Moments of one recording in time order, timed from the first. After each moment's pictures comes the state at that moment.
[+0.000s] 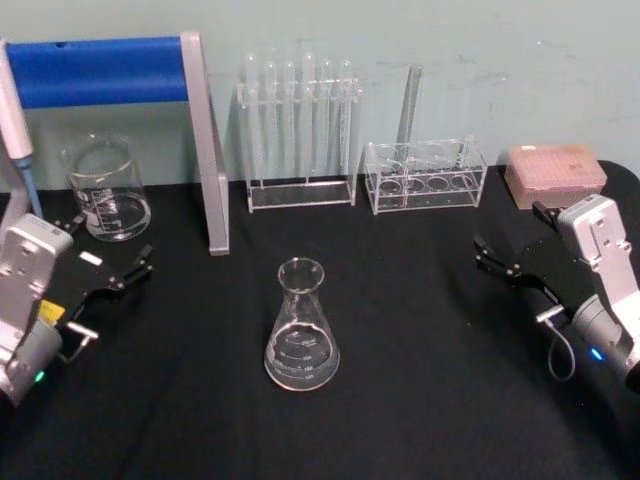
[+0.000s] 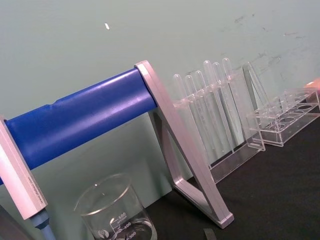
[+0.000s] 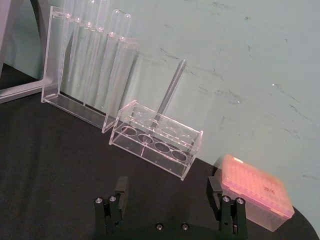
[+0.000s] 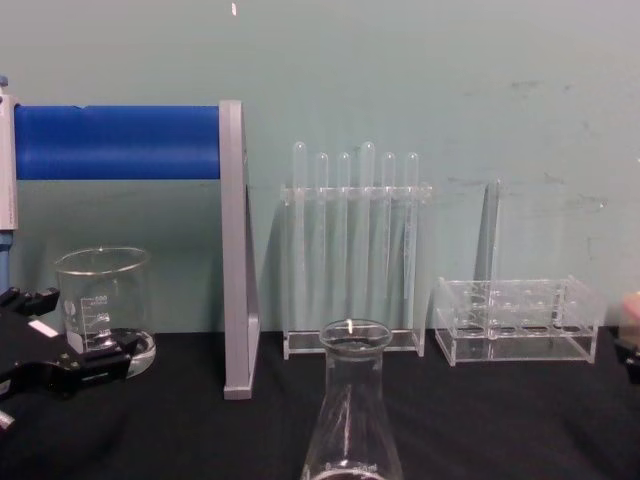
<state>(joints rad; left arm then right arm) -0.20 0.60 0.45 -1.41 -0.25 -0.12 0.03 0.20 0.60 -0.45 -1.41 0.25 -0.12 -0.03</state>
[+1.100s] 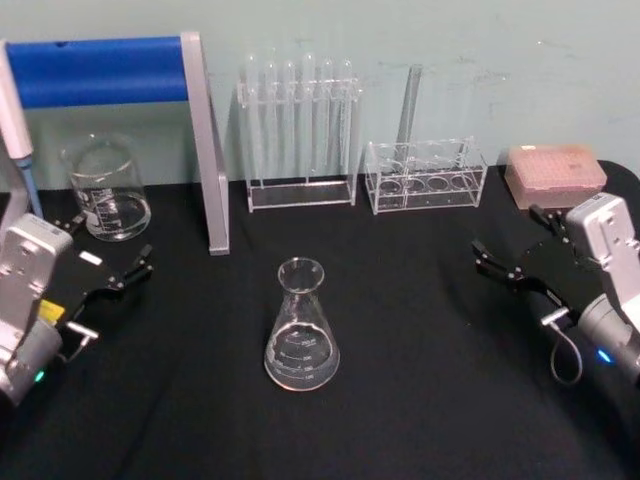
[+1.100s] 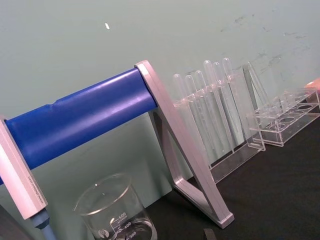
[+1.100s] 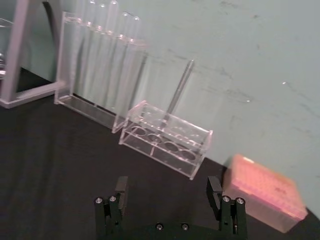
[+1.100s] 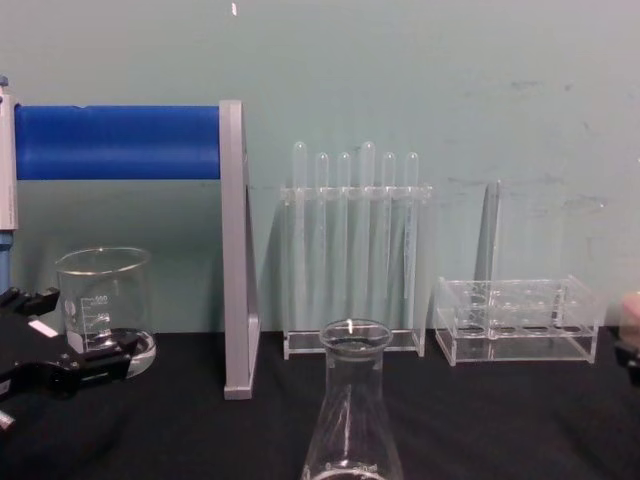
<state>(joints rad) -0.20 0.60 0.45 -1.41 -0.25 -0.12 0.03 0.18 0.62 -0.43 -1.43 0.29 -0.12 0.04</state>
